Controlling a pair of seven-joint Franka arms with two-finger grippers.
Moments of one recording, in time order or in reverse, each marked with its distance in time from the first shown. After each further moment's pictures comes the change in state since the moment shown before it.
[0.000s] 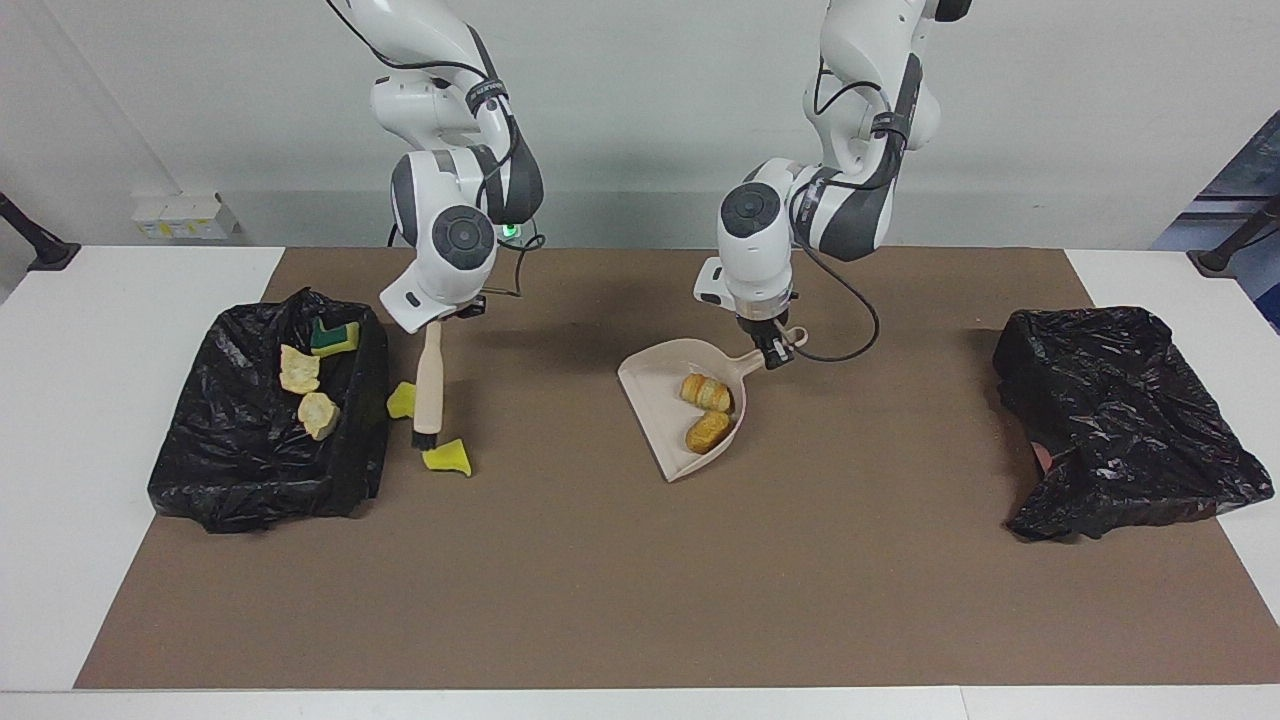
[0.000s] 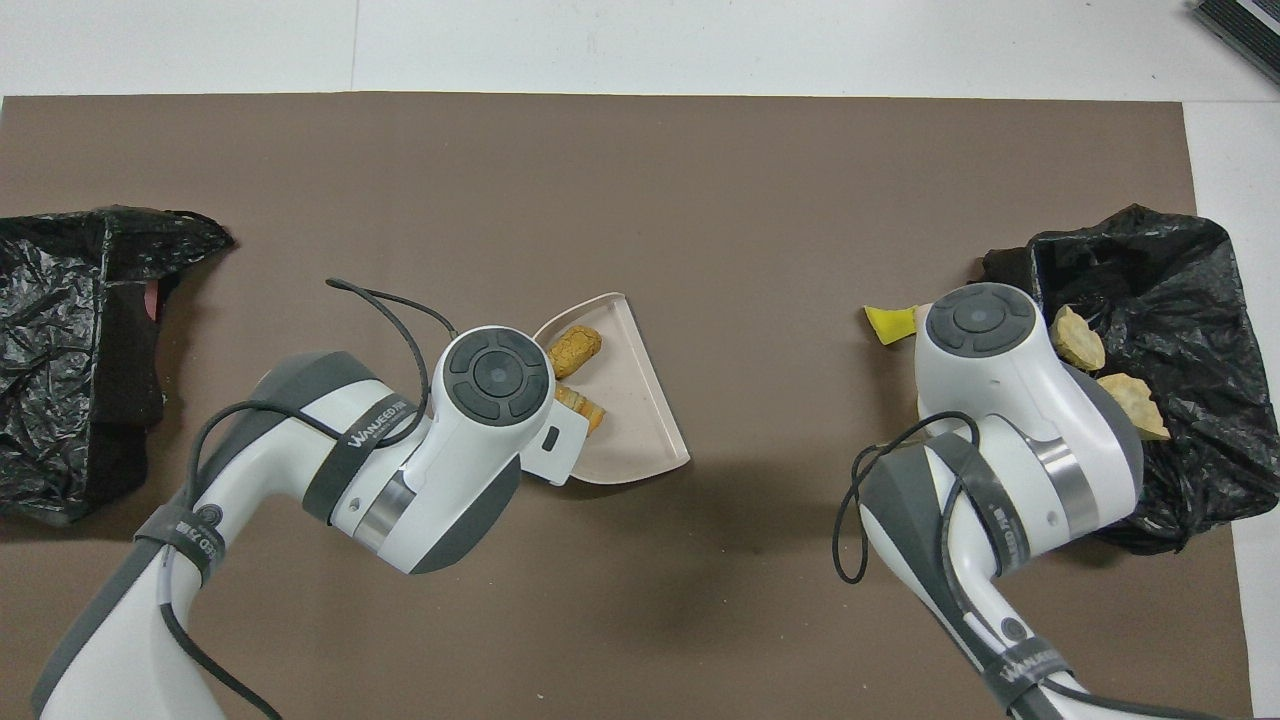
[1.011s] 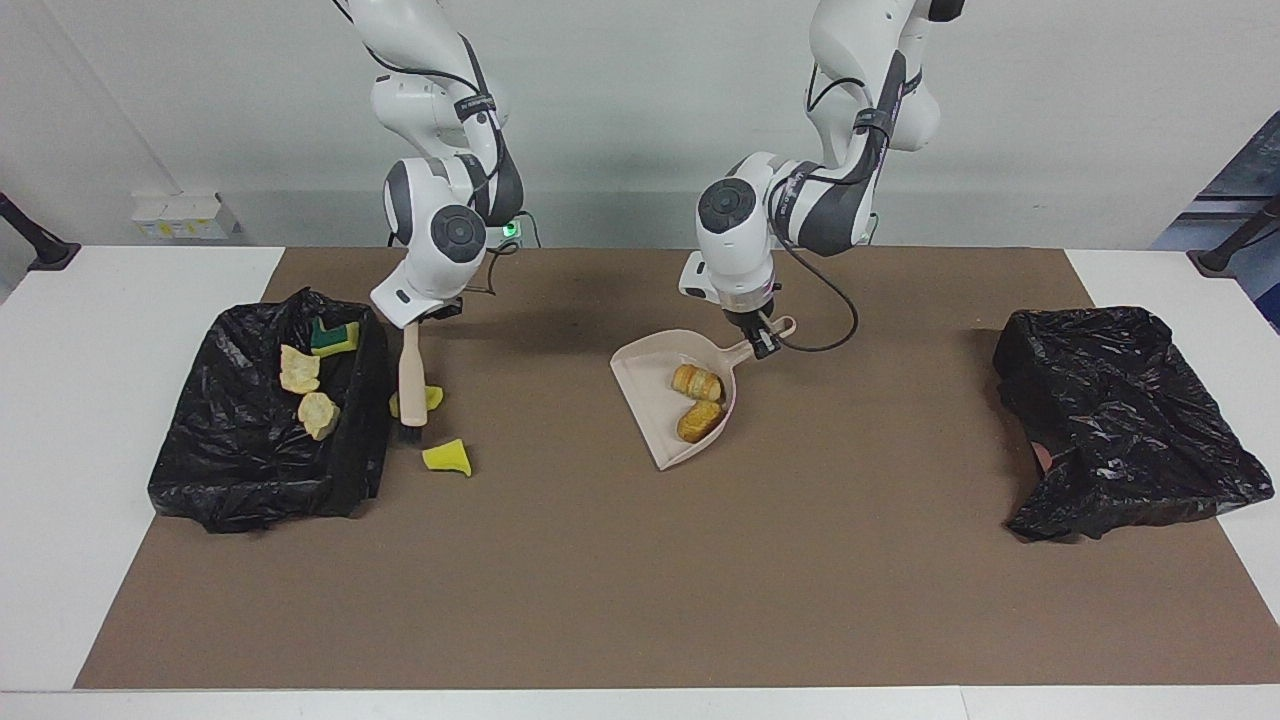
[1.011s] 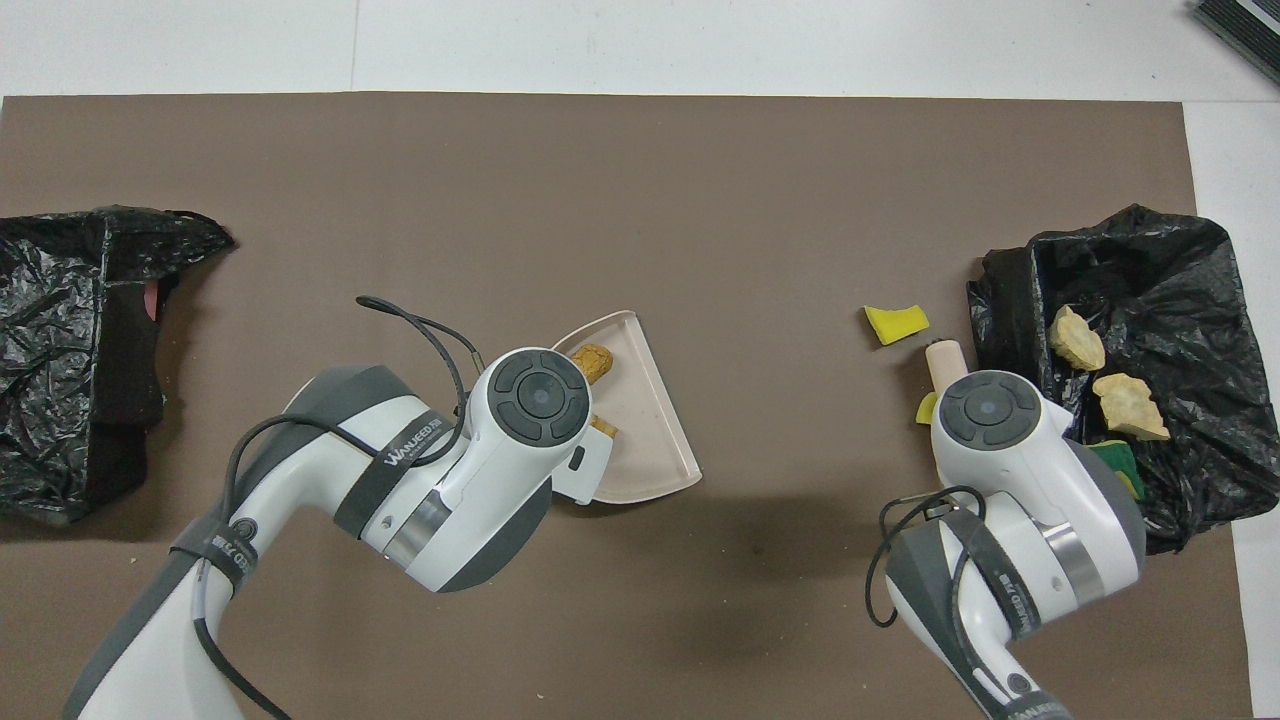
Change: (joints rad) left arm -0.028 0.002 0.003 -0.010 0.000 -0.018 -0.043; right arm -0.050 -0.060 0.008 -0.207 0.058 0.224 -0.071
